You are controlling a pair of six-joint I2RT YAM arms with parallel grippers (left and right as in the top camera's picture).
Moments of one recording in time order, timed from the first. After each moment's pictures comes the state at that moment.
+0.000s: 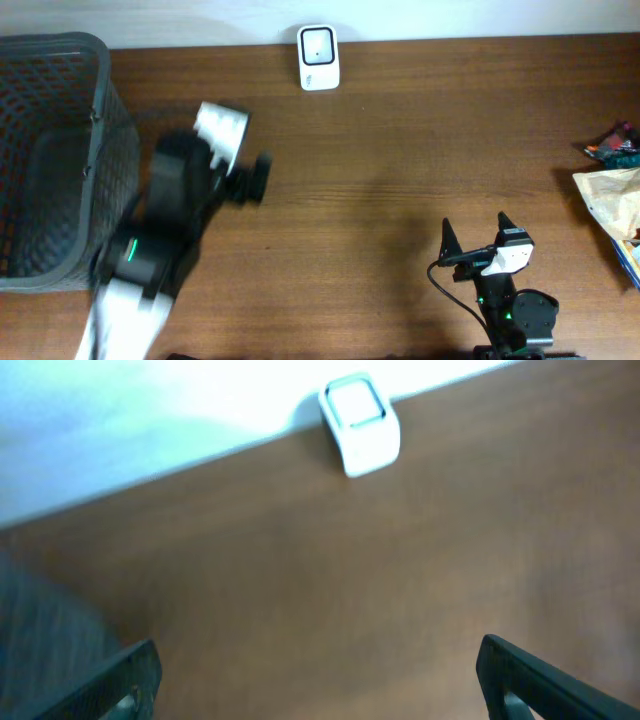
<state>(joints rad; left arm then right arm) -0.31 1.08 1.11 -0.61 -0.09 0.09 -0.02 0.01 0.01 -0.07 -0.13 0.06</state>
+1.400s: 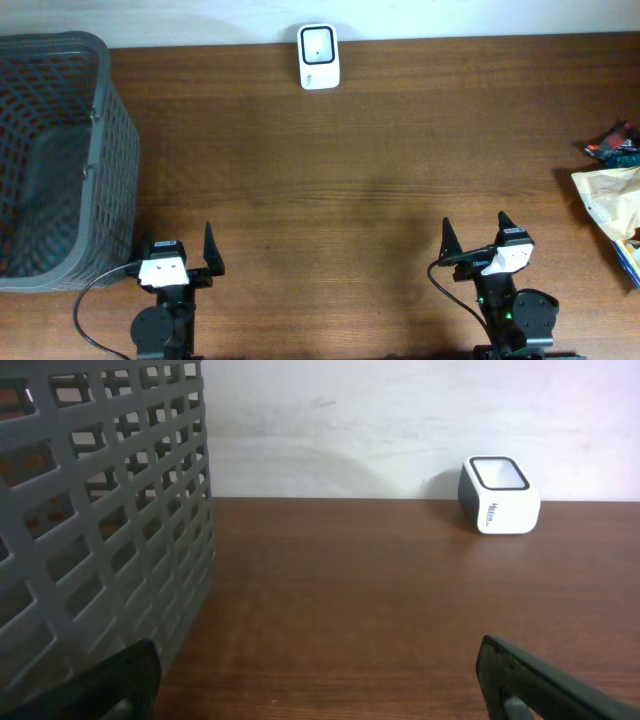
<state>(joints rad) 0.03 0.01 0.01 -0.08 -0.06 0.00 -0.02 0.01 0.01 -0.07 -0.13 0.06</state>
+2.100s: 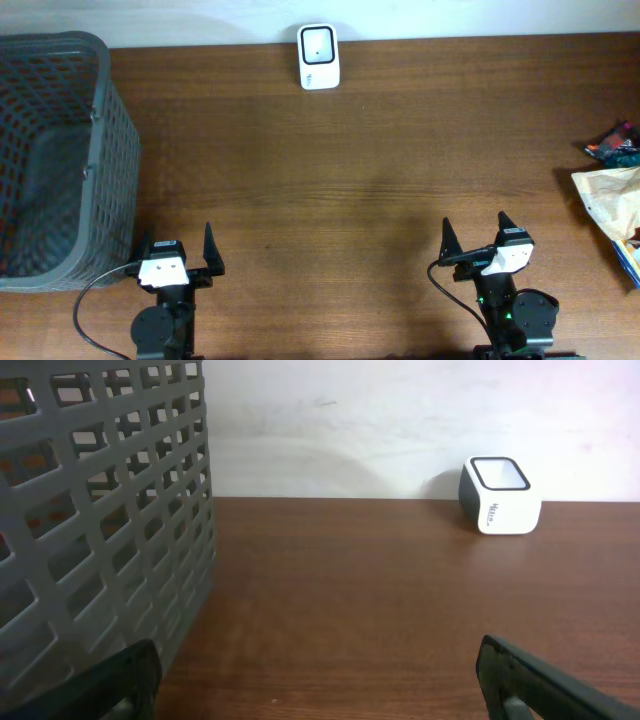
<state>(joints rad) 0.03 0.01 0.01 -0.08 -0.06 0.00 -0.02 0.01 0.01 -0.07 -0.13 0.05</state>
